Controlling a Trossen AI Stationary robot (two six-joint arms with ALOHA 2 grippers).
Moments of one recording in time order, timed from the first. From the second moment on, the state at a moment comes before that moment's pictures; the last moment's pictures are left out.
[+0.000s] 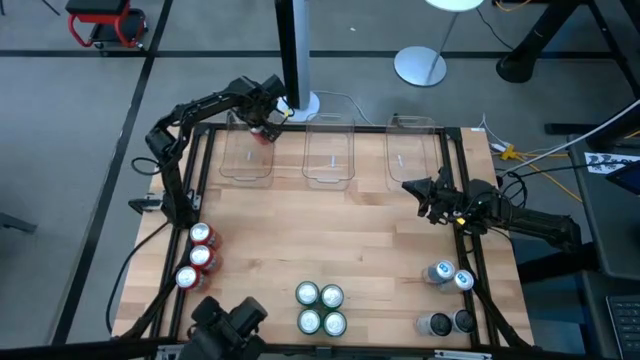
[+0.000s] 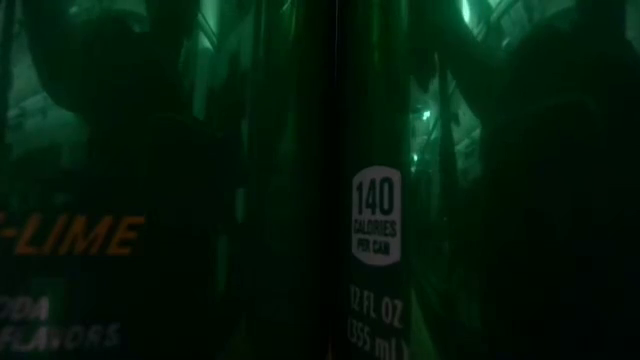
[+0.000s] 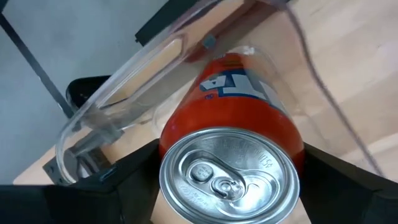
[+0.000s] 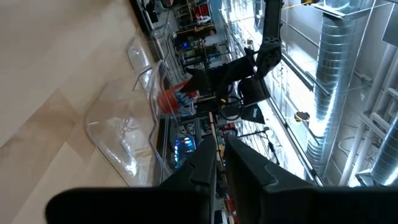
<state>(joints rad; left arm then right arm) 0.84 1.87 1.55 -1.13 -0.29 -0.08 -0.22 0.02 0.01 0.02 0.06 -1.33</state>
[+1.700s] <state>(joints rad) 0.86 1.85 1.55 -1.13 -0.30 0.01 -0.22 0.02 0.01 0.01 0.03 -1.34</state>
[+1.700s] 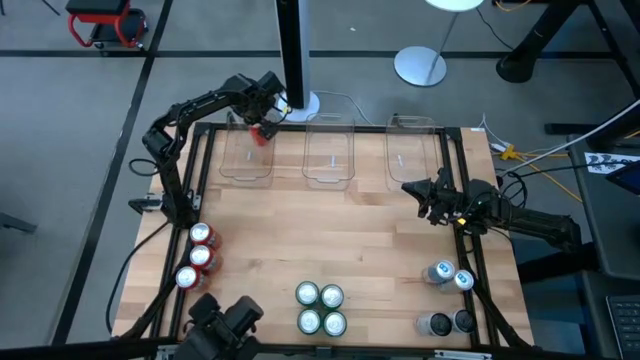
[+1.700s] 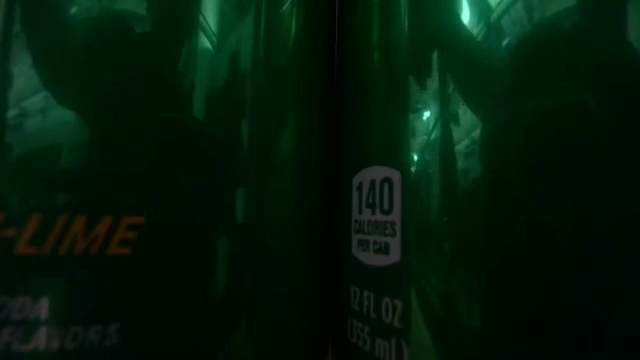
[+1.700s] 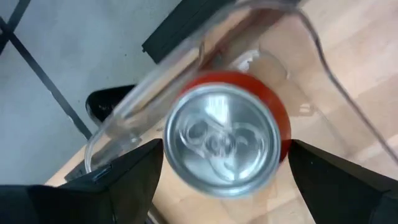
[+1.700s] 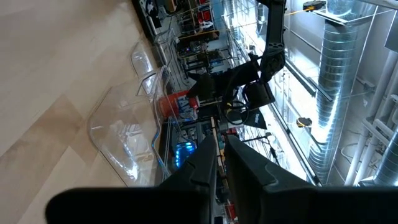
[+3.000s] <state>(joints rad) 0.23 1.41 1.61 -1.57 -0.24 -0.77 -0.22 0.02 0.01 0.01 0.03 -1.34</state>
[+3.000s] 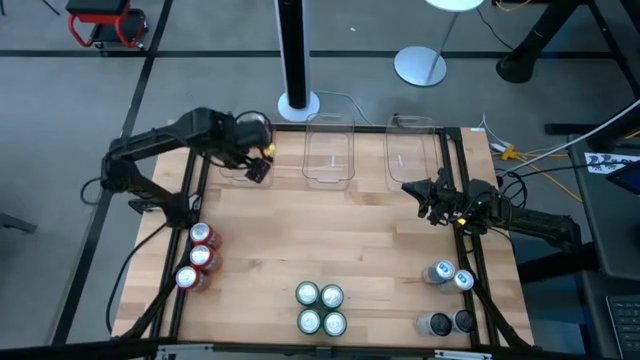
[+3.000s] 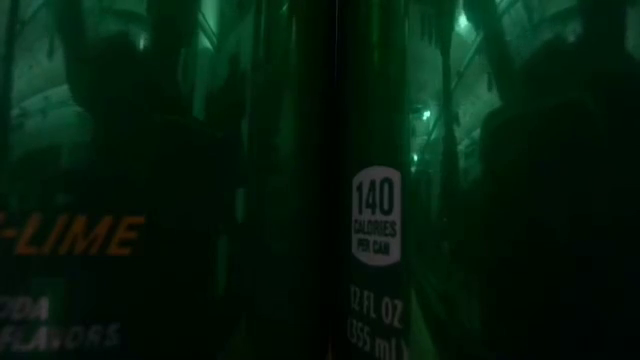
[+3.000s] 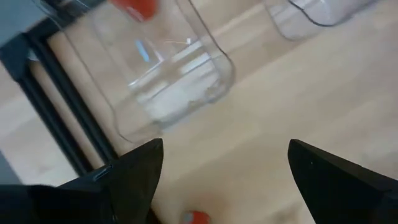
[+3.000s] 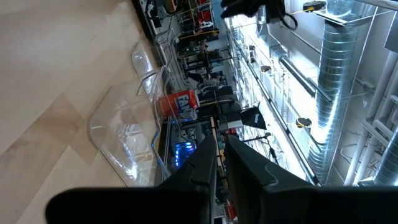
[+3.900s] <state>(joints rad) -0.35 1.42 1.40 -1.57 -0.07 -1.46 -0.22 0.02 0.01 0.01 0.03 -1.34</state>
